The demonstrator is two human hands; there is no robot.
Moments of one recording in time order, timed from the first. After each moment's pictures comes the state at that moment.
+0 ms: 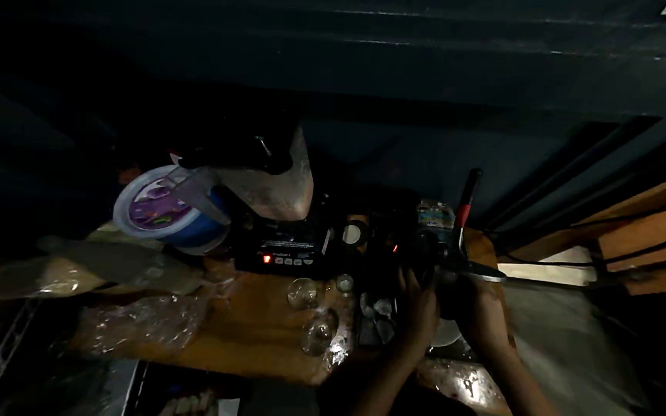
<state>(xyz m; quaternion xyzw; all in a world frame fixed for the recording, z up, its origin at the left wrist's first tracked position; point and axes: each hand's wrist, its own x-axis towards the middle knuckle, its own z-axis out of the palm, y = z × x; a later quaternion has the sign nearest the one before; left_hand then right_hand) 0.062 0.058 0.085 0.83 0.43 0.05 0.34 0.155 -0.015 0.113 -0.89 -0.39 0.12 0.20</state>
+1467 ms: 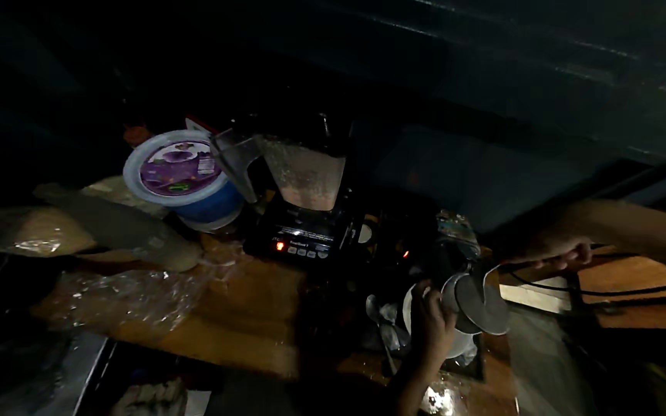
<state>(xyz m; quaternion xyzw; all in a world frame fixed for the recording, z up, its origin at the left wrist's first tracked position) 0.055 0.034 0.034 0.68 0.42 0.37 0.48 0.197 0.133 0.304 -0.77 -0.36 0.37 -0.37</state>
